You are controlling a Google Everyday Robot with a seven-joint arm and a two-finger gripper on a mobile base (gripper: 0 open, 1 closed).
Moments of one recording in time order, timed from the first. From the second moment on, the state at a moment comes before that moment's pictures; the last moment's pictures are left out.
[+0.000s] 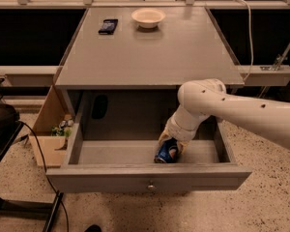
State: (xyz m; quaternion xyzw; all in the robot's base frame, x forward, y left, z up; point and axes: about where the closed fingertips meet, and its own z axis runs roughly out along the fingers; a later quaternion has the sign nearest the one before) arm 0.557 -0.090 0.600 -0.96 0.26 0.01 0.13
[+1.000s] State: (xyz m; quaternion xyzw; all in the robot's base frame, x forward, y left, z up) arm 0.557 -0.091 0.601 -0.95 0.27 0.01 0.12
